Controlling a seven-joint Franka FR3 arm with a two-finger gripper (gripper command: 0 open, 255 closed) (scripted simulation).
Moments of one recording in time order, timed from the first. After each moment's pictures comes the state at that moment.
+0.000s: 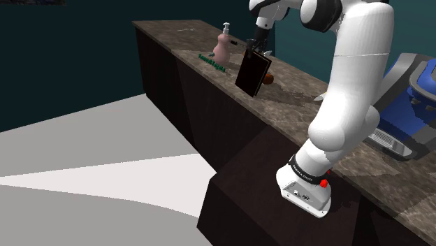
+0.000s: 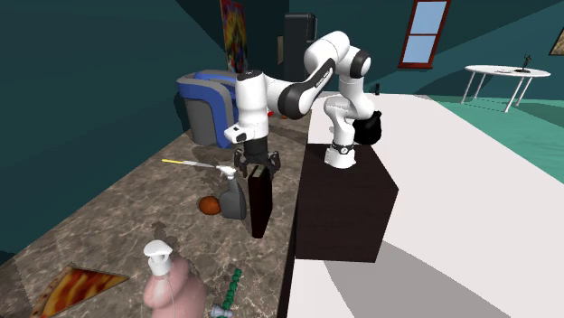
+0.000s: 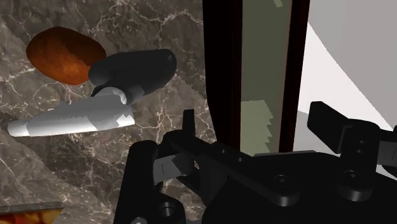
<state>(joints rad) -0.32 0.45 -0.40 -1.54 0.19 1.94 -0.63</state>
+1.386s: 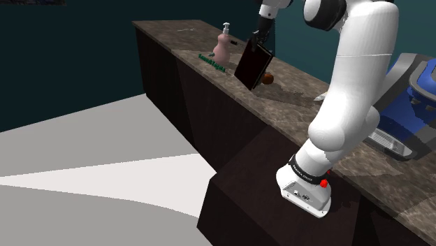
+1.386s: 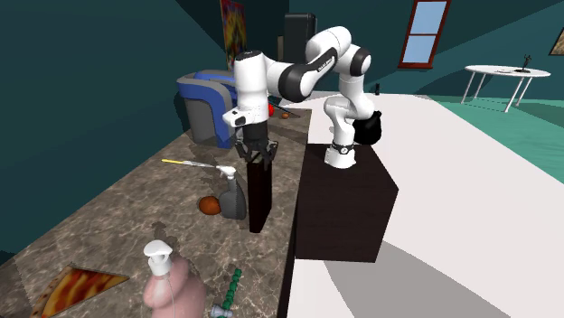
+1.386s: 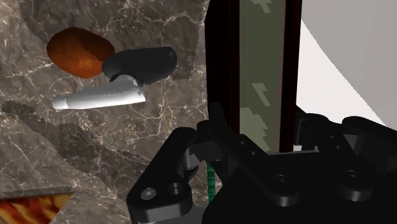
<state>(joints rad) -0.32 0.42 -0.40 -1.46 0.18 1.83 -0.61</state>
